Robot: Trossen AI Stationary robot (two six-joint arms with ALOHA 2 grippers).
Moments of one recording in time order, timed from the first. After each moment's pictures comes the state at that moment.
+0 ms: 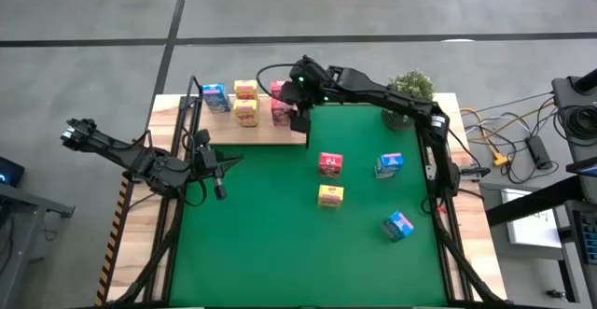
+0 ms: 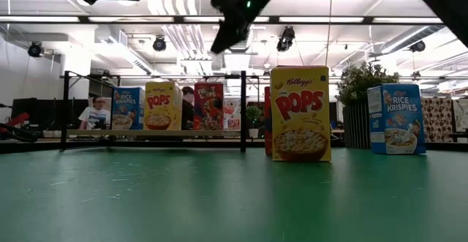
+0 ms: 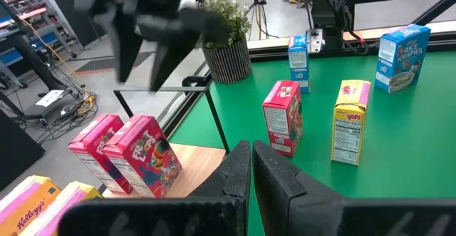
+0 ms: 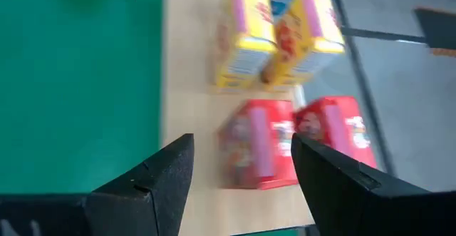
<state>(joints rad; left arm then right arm) -0.41 0.74 0.70 -0.33 -0.80 -0.06 -0.36 2.04 2.13 -0.84 -0.05 -0.38</state>
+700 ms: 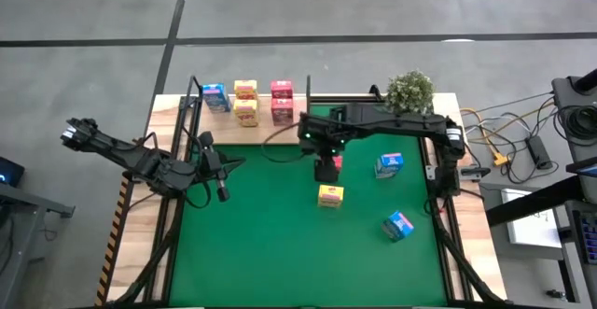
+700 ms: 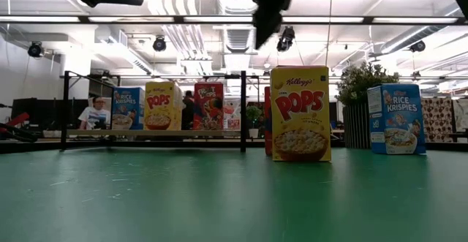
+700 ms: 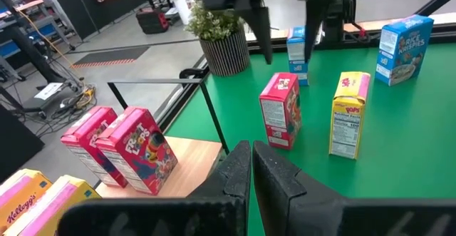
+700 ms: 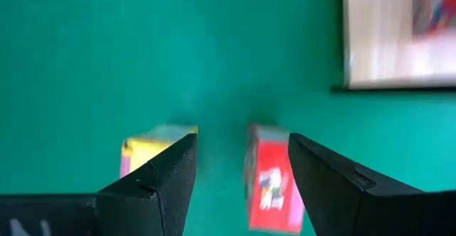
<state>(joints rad) -0.41 0.78 0.70 -0.33 -0.80 -0.09 -0.11 1.91 1.97 -1.27 -0.08 -0.05</state>
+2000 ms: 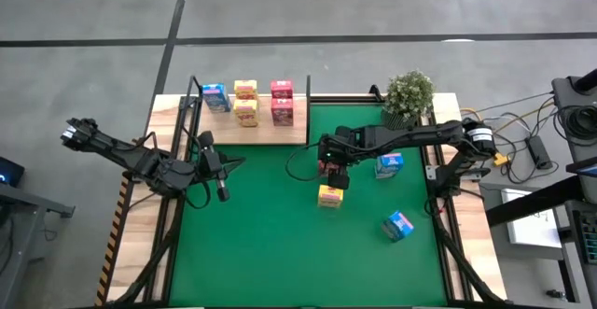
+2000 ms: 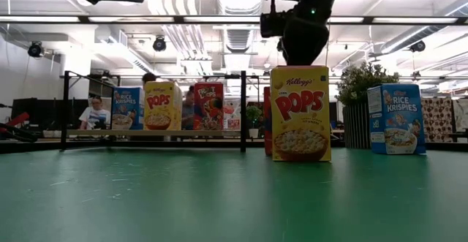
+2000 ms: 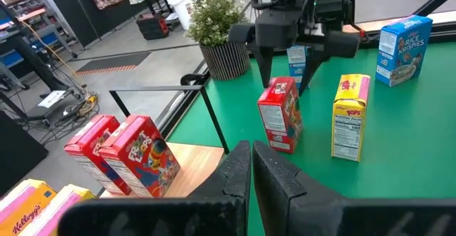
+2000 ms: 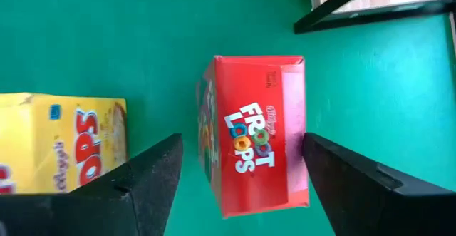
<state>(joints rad) -0.41 0.78 0.70 -0.32 -0.80 -0.05 -0.08 1.68 1.33 -0.85 0.14 0.04</state>
